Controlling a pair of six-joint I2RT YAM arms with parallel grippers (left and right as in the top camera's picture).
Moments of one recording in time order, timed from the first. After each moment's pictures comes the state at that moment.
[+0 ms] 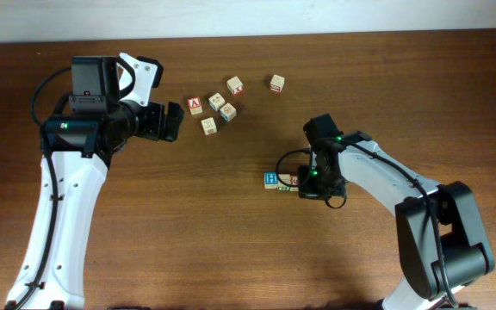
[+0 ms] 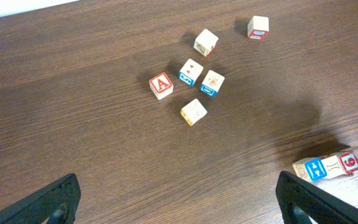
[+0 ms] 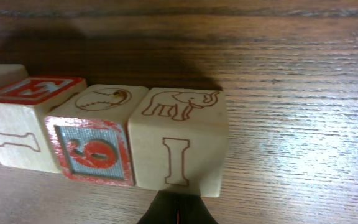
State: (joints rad) left arm -0.04 1.50 1.45 -0.83 0.24 0.17; right arm 0.33 1.82 1.10 -0.81 -0.18 0.38
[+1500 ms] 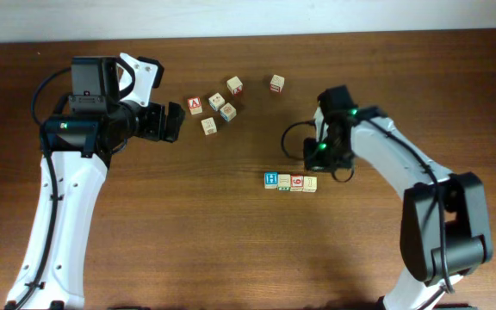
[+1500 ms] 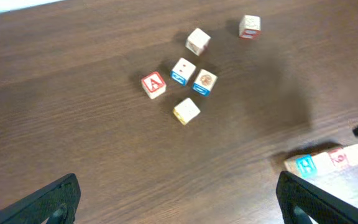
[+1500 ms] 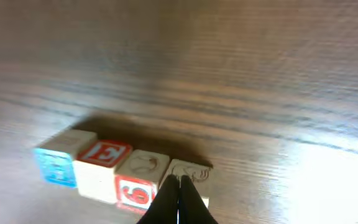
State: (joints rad) left arm -0.04 1.50 1.45 -0.84 0.26 0.17; right arm 0.22 1.88 1.32 -0.87 -0.24 0.25
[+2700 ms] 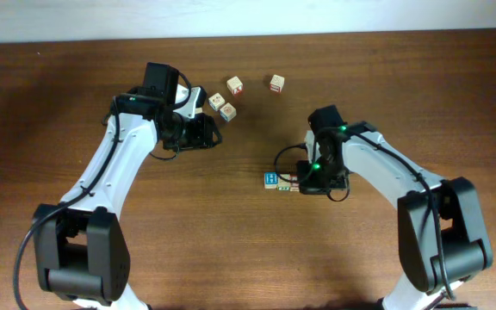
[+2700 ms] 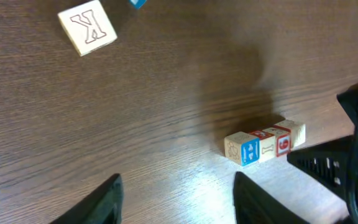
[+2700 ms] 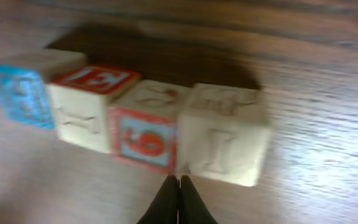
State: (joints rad) left arm -0.18 1.82 1.45 -0.87 0.42 -0.17; right arm 0.30 1.84 1.17 -0.87 -0.31 0.24
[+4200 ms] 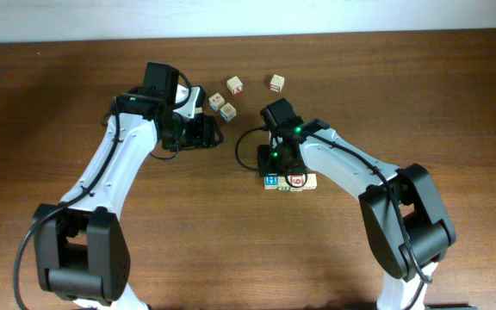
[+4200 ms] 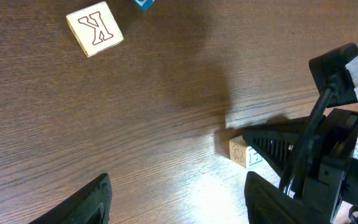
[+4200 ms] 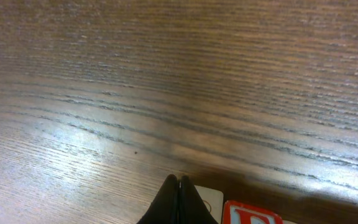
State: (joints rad) left arm -0.18 1.82 1.45 -0.87 0.40 -0.17; right arm 0.49 1.98 1.33 -0.65 -0.18 0.45
